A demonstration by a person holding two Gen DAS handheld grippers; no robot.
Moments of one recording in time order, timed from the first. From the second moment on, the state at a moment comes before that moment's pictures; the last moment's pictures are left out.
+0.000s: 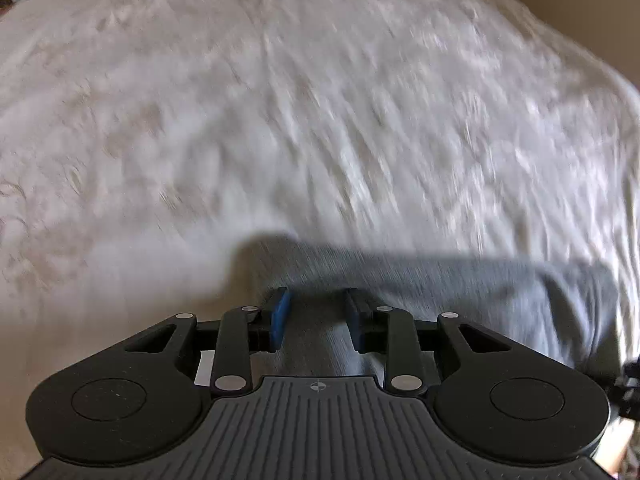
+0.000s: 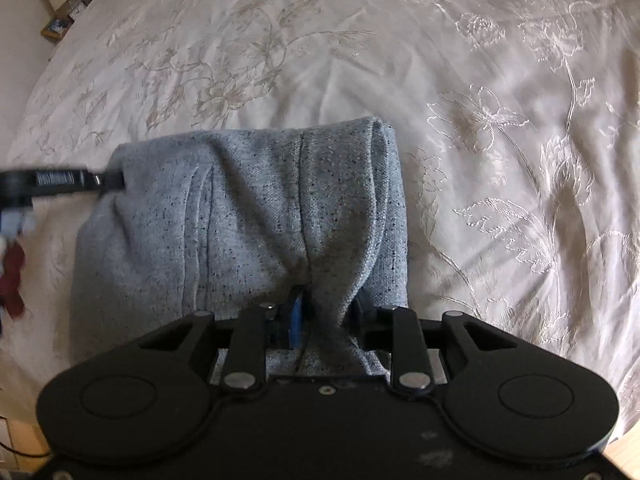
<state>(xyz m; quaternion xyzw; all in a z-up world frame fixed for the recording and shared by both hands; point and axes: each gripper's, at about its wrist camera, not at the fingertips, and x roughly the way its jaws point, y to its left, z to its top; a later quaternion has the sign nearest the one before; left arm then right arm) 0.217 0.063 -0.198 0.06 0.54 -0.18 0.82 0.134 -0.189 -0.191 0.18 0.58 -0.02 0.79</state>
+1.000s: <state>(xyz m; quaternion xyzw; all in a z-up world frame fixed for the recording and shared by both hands) 0.064 0.150 -0.215 -0.12 0.60 -0.18 0.77 0.228 -0.135 -0.112 0.13 0.50 0.08 0.85</state>
